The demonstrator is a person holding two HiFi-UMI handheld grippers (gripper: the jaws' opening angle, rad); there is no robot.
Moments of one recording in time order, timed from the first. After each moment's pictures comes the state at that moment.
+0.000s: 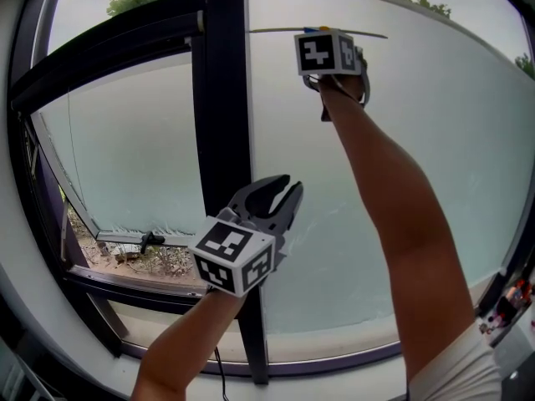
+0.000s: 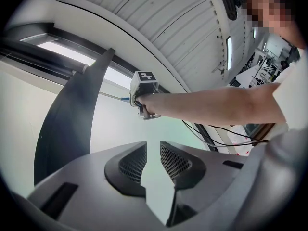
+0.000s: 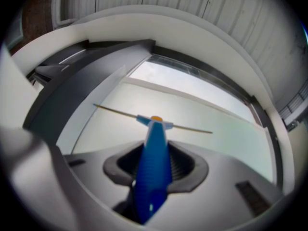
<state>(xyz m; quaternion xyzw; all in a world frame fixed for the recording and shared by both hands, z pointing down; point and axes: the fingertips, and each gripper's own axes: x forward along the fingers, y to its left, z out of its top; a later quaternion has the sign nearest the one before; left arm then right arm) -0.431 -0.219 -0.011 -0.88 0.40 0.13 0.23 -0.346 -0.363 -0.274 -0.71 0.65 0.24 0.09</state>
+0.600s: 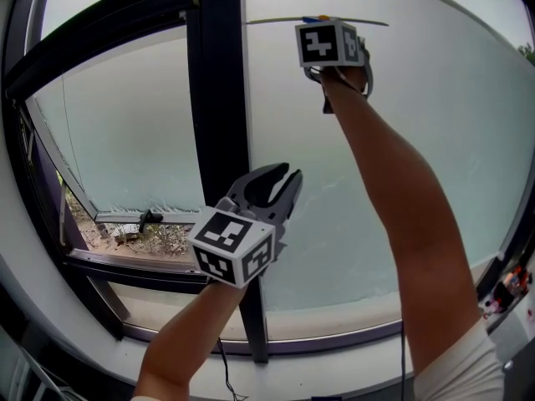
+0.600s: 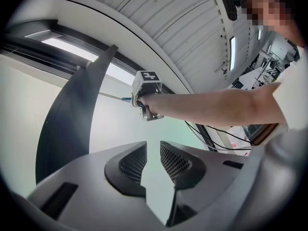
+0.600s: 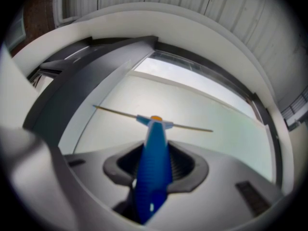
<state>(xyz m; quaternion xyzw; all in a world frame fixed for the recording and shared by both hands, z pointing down) -0.427 -0.214 0.016 -0.88 0.41 0.12 0.21 -0.342 -0.362 -0.234 -0.71 0.66 0.23 0.07</state>
